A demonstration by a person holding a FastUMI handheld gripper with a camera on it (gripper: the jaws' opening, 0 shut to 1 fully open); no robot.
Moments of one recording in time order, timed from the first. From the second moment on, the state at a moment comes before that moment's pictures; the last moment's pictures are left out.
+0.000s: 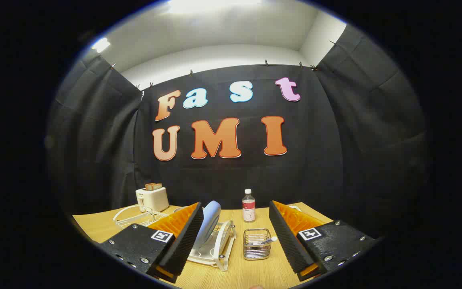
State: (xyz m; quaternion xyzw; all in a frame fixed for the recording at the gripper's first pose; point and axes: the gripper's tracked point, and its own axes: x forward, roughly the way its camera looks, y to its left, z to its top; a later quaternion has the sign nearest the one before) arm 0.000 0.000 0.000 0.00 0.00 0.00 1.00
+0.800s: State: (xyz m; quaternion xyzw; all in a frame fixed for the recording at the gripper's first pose) arm 0.003 0.013 0.002 -0.01 0.00 0.00 1.00
